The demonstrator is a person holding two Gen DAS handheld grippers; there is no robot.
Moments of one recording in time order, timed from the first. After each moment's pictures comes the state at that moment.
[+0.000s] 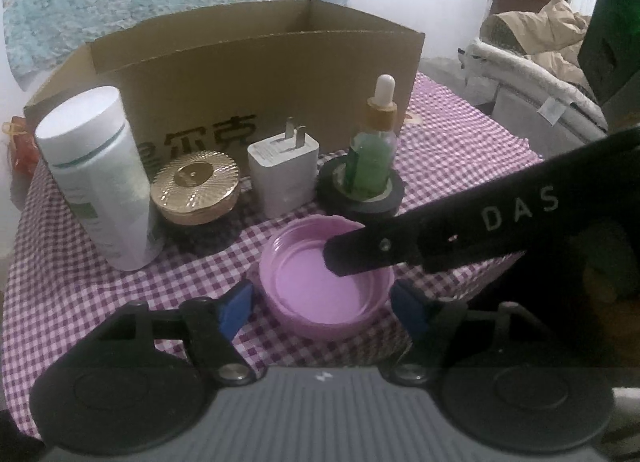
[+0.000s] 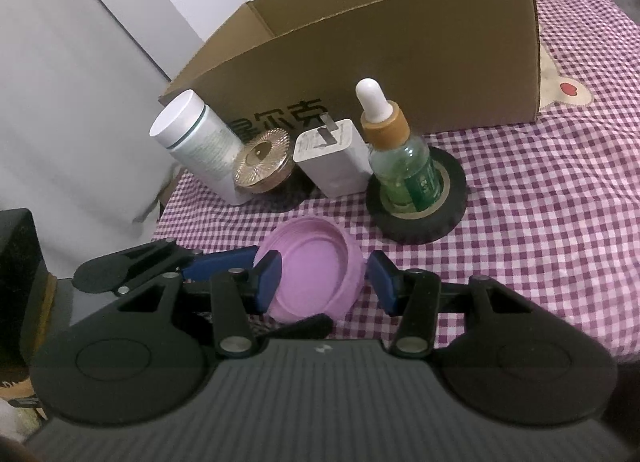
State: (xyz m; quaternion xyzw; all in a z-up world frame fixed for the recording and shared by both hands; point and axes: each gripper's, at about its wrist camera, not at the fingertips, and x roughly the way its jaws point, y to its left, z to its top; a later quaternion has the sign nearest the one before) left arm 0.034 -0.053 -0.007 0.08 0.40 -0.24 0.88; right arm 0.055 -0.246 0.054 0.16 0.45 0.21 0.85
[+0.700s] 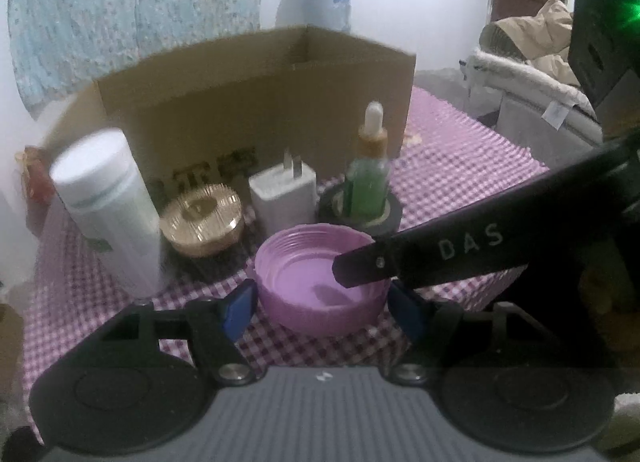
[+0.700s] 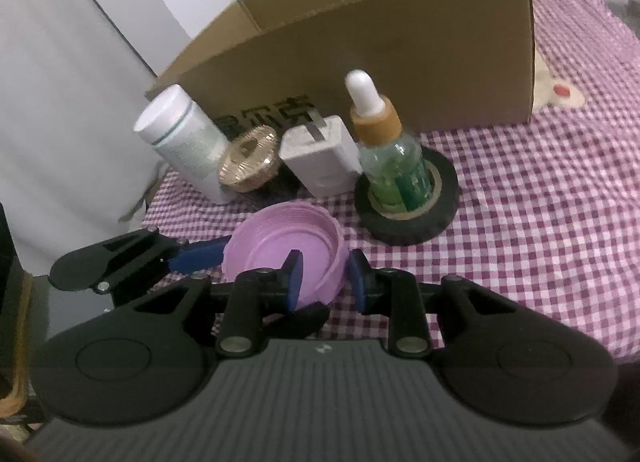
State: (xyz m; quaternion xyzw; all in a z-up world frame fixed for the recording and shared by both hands) left arm 0.019 -0.061 0.013 0.10 0.36 -0.23 0.90; right arm 0.050 -0.242 0.059 0.14 0.44 0.19 0.86
